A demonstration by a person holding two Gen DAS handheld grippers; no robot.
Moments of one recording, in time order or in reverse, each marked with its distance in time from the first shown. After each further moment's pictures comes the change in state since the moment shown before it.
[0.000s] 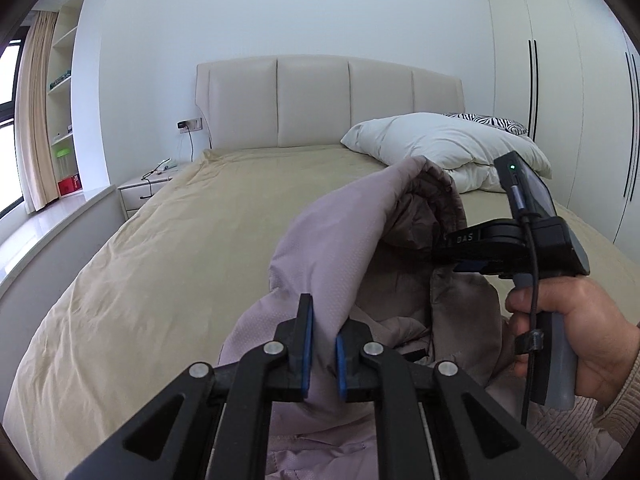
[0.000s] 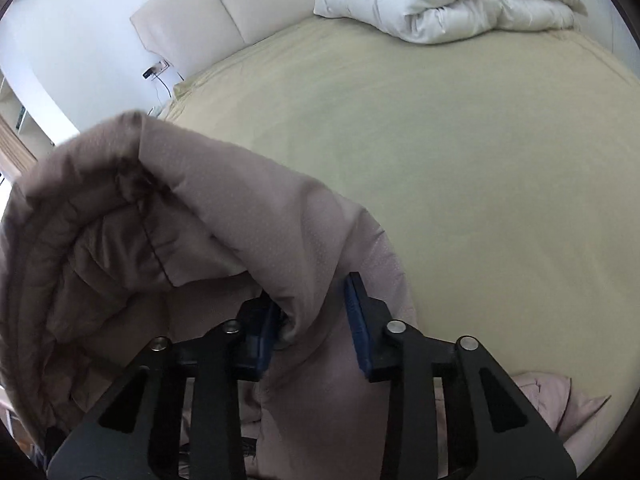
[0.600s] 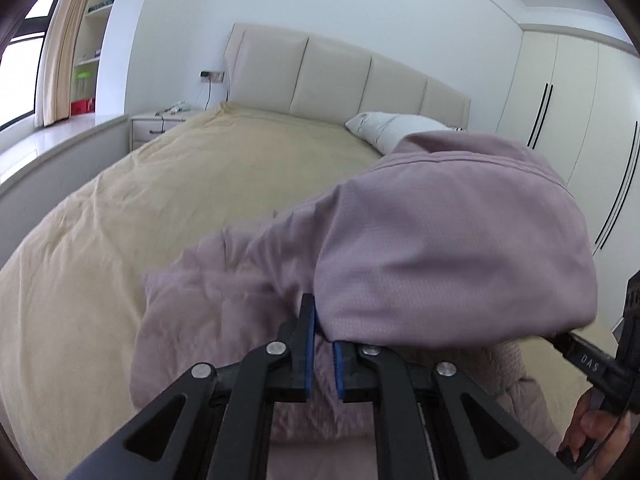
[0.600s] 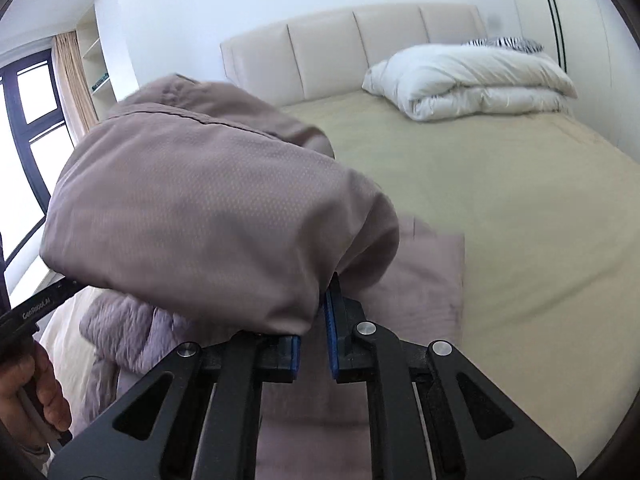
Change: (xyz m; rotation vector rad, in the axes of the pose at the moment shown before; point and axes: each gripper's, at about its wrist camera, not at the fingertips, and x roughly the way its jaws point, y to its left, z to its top) left arm -0.121 0.031 -0.096 -0.239 0.113 -0.091; right arm -0.201 -0.055 -0.213 -0.262 -0.227 0.061
